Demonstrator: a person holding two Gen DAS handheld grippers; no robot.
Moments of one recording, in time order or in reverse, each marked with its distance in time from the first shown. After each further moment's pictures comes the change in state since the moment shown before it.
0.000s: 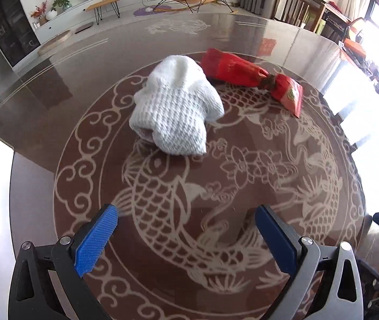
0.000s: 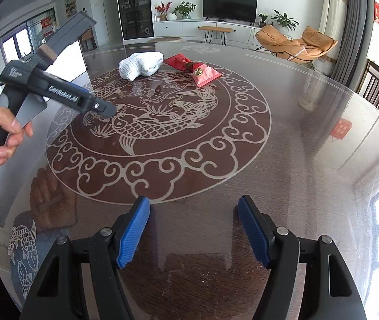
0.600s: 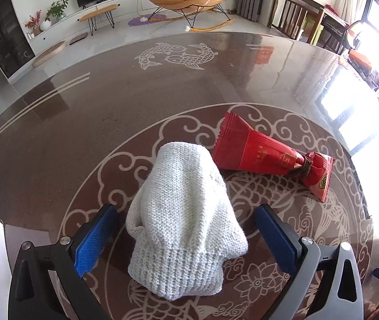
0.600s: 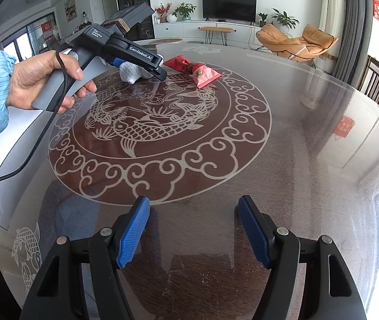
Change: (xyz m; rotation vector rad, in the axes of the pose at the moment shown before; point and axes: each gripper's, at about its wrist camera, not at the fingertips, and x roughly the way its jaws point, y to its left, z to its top) left arm 0.030 -0.002 0.073 0.034 -0.045 -0.012; right arm 0.002 -0.001 0.001 0.021 -0.007 0.028
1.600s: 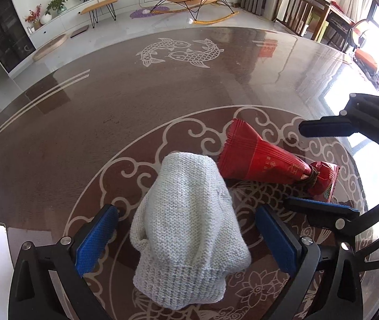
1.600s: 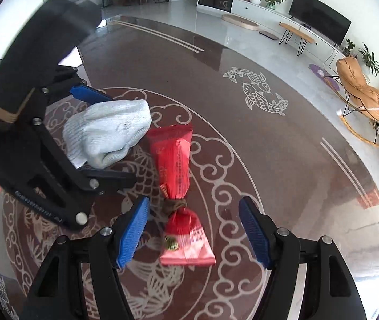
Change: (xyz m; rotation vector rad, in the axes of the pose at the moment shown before) left arm 0.007 0.004 0.017 -0.021 0.057 0.005; right arm 0.164 -0.007 0.220 -0.449 0.195 0.184
